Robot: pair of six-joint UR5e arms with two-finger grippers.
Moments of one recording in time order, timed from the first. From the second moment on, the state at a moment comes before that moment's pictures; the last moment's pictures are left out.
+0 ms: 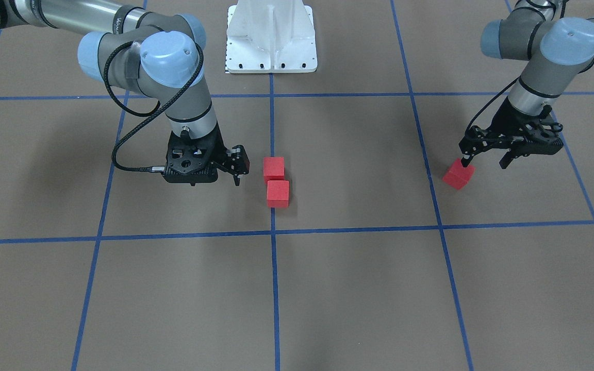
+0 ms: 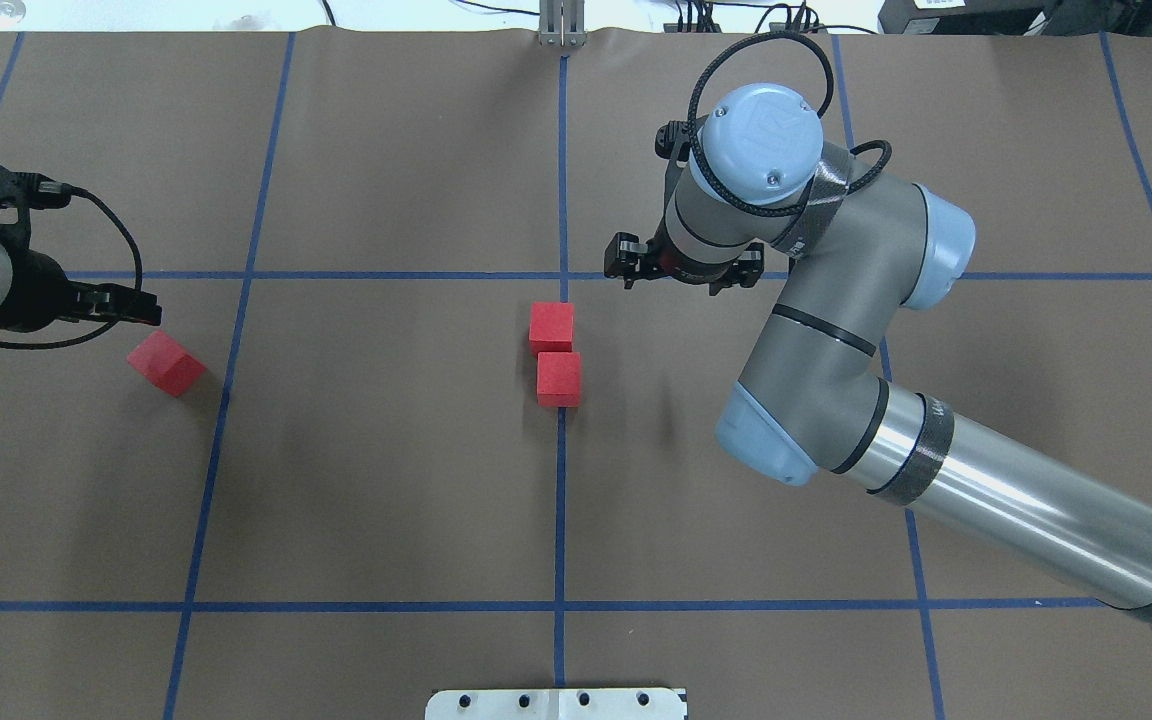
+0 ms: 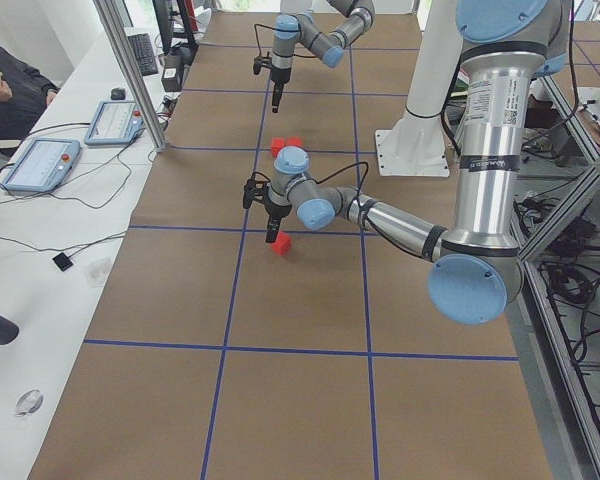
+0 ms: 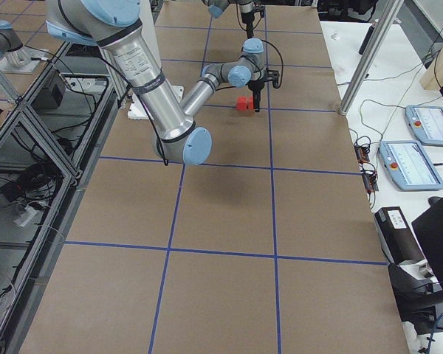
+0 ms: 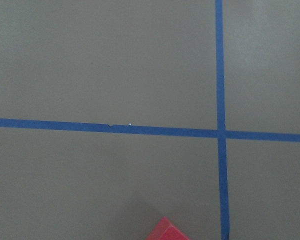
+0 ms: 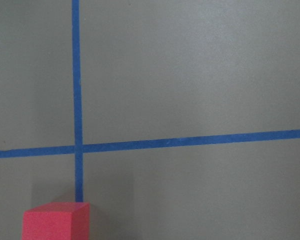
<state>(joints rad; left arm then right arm) -0.87 -1.61 -1.84 -2.08 -1.98 -0.88 0.66 -0.90 1.64 -1.53 1.88 1.16</state>
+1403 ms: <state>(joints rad) -0.82 -1.66 -1.76 -2.09 -1.94 -0.52 0.71 -0.95 1.67 -1.52 1.91 1.02</state>
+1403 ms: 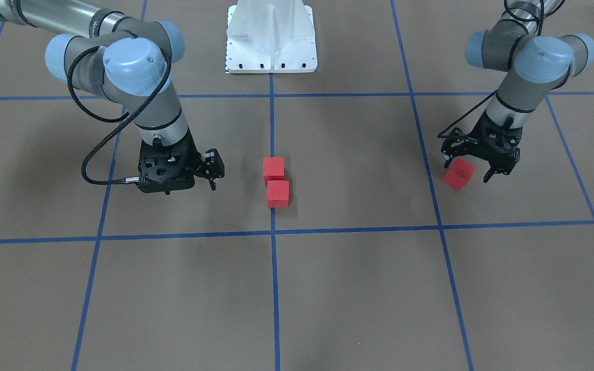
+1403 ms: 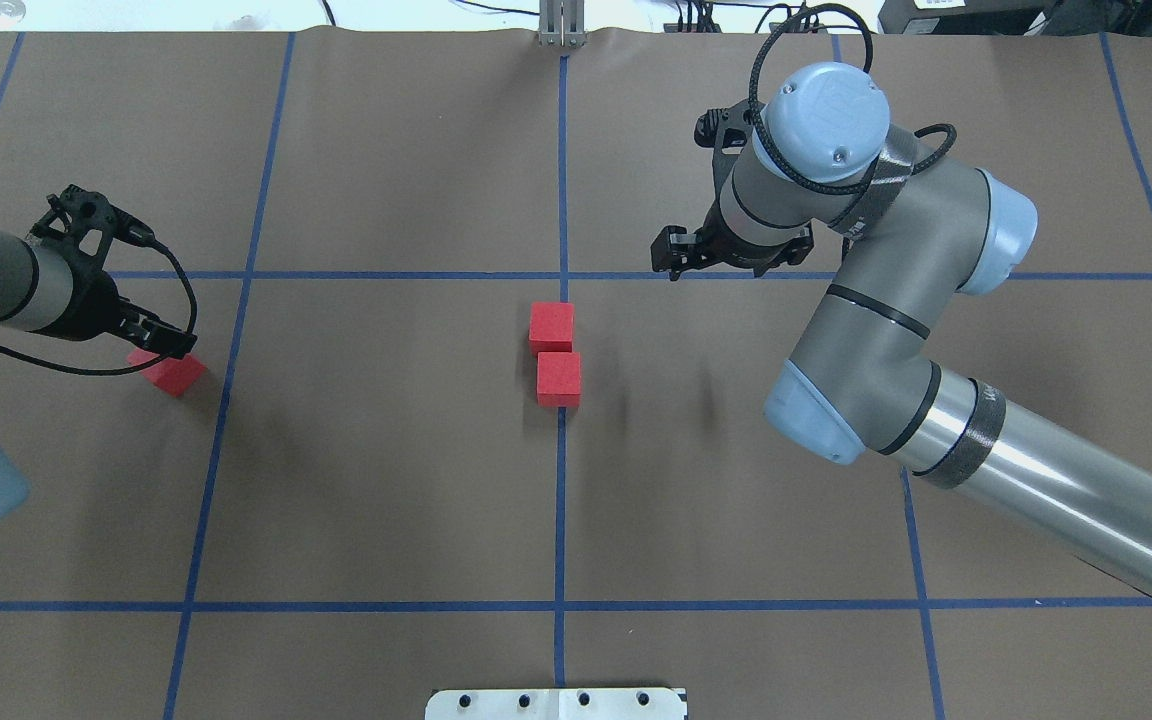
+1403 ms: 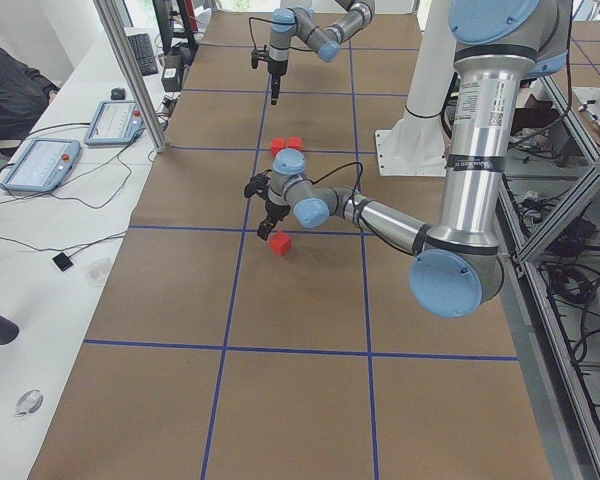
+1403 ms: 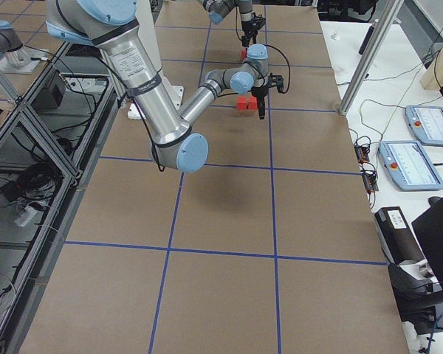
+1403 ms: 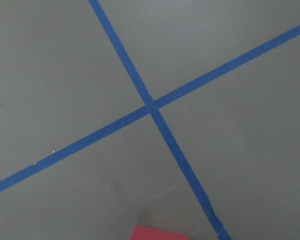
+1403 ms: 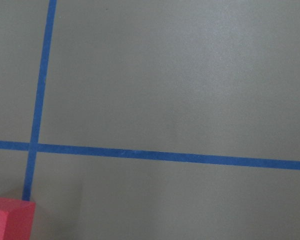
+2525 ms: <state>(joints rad) -0.77 -1.66 -1.73 -2.09 -1.91 -0.52 0.71 -0.95 1.67 -1.52 1.91 1.02</state>
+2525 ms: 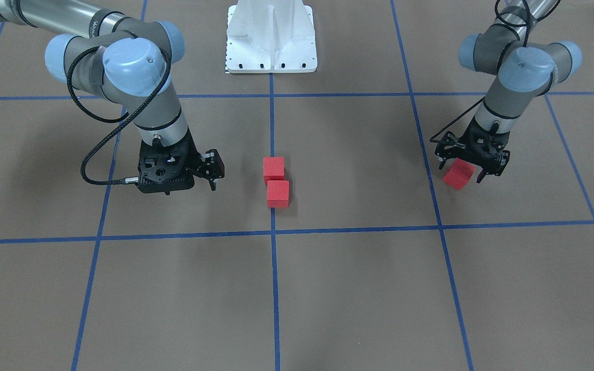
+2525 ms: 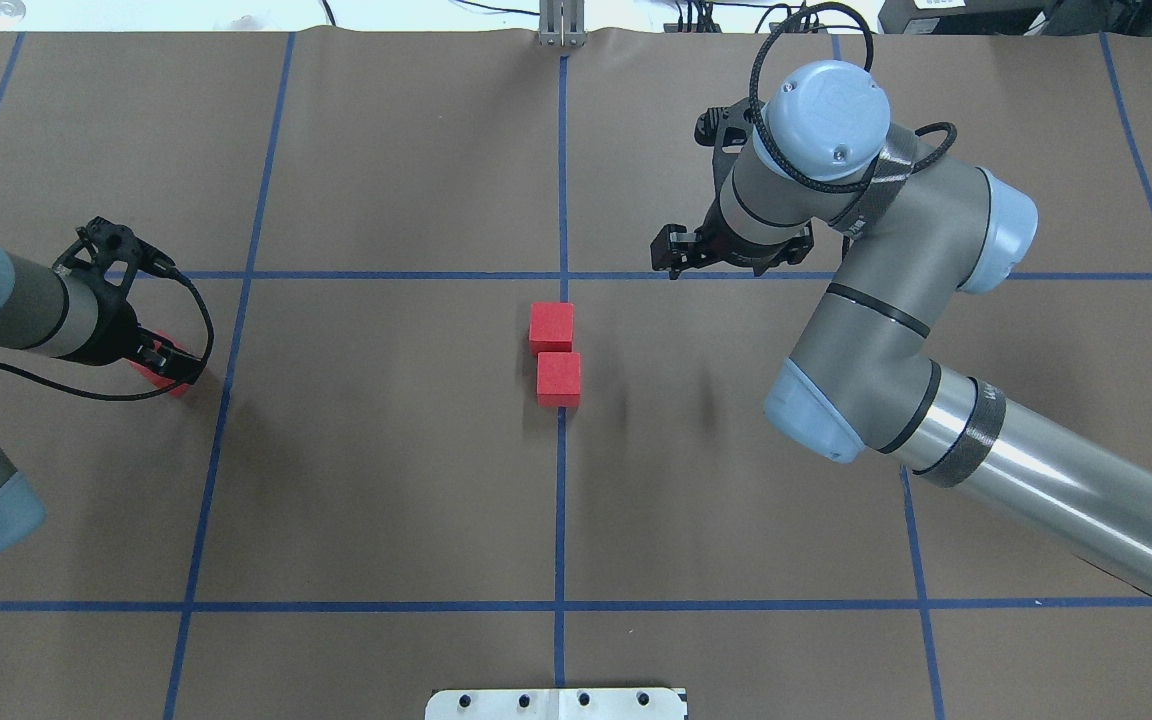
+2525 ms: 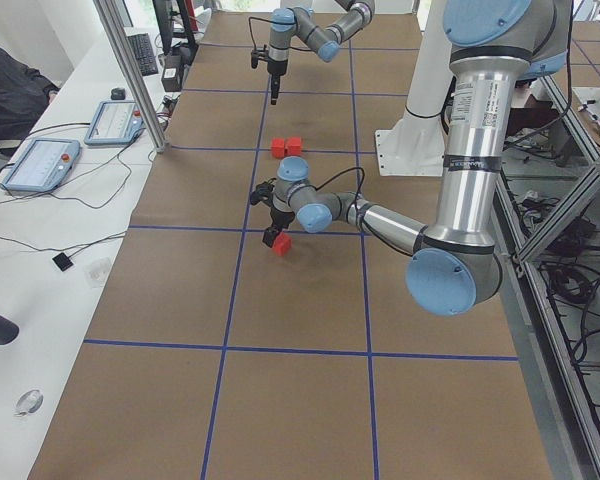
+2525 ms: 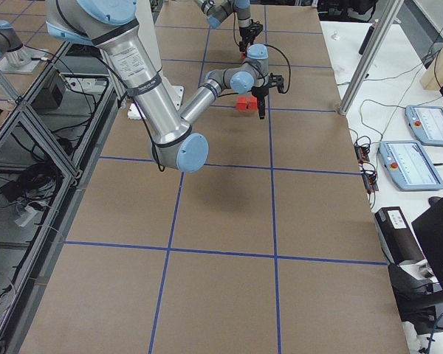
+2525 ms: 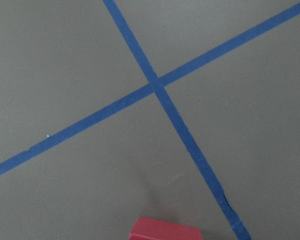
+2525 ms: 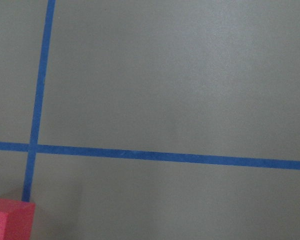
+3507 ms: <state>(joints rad) -0.75 -1.69 -1.68 -2.09 -1.90 -0.52 0.71 -0.96 1.67 -1.52 1.91 1.02</state>
